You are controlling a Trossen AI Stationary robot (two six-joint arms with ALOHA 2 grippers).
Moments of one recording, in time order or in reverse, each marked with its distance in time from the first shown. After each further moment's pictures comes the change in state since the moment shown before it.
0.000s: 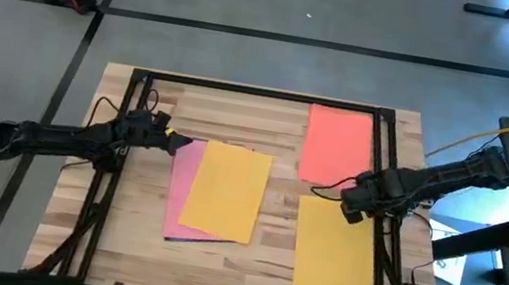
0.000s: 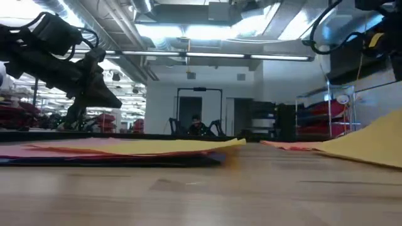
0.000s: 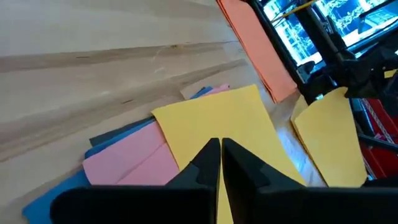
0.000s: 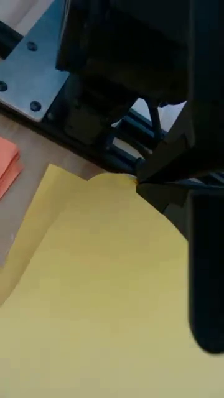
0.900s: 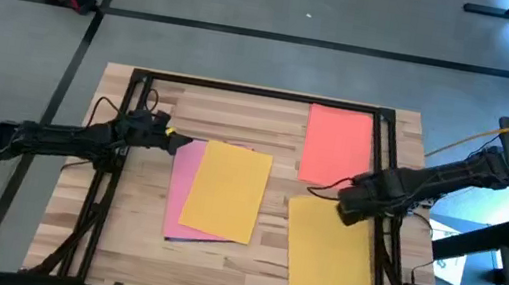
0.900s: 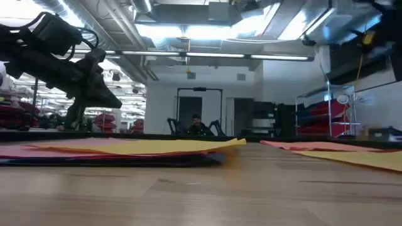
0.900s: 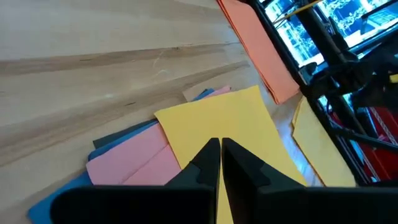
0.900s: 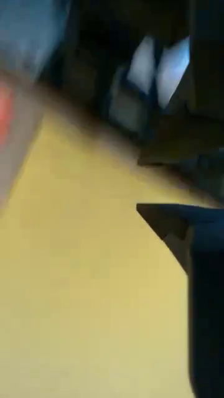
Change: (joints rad) left arm 0.000 0.000 0.000 0.000 -0.012 0.000; right arm 0.000 0.000 0.010 0.340 -0.028 -0.029
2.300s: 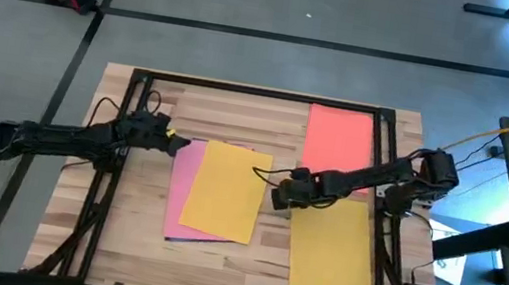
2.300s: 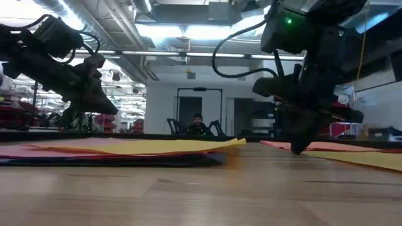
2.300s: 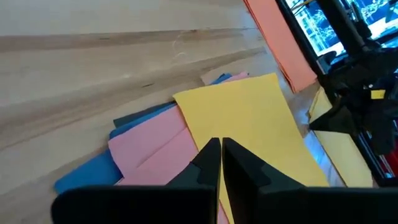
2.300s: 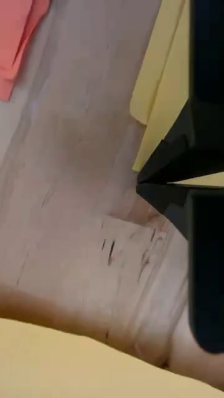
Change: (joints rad) left arm 0.000 0.000 0.000 -0.073 -0.003 0.000; right arm -0.192 0.589 0.004 0.674 0.207 -0.015
